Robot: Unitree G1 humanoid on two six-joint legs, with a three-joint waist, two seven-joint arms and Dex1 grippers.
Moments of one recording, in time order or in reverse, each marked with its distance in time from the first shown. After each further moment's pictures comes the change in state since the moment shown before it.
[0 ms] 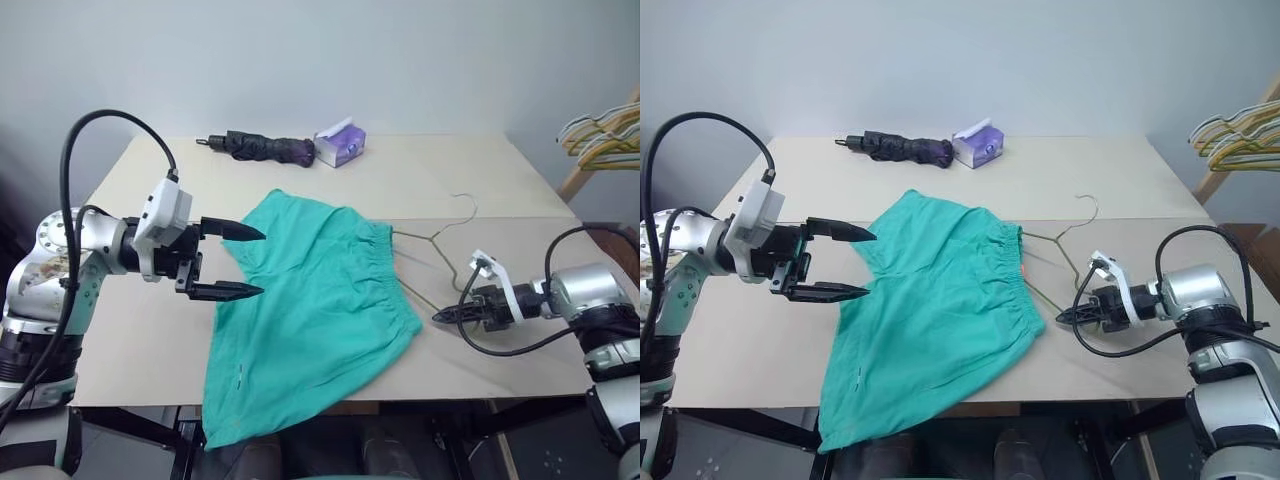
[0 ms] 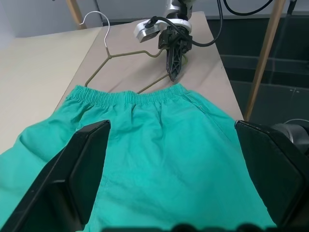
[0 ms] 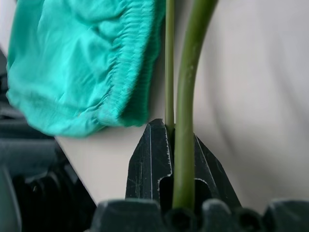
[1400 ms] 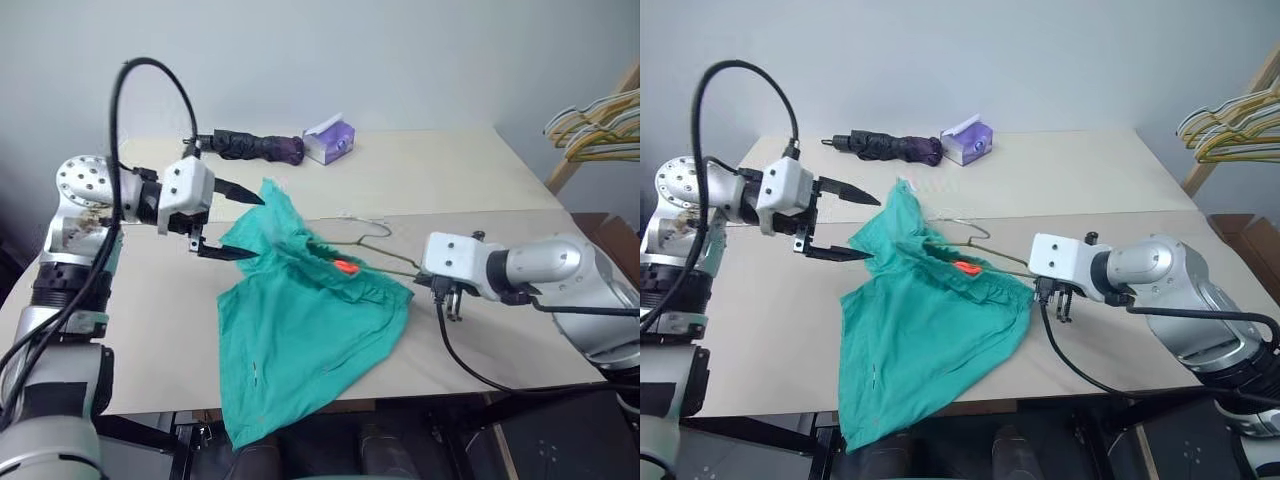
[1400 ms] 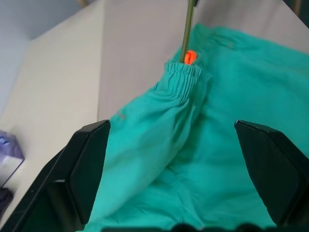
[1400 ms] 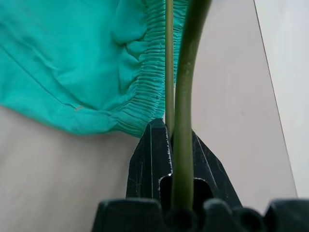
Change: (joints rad) left arm -0.383 -0.112 -0.214 0.574 0.353 -0.594 -0.164; right arm 0.167 -0.160 -0.064 -1.090 -0.303 -0.266 -0.421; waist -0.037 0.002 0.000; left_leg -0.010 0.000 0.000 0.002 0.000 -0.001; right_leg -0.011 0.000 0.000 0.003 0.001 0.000
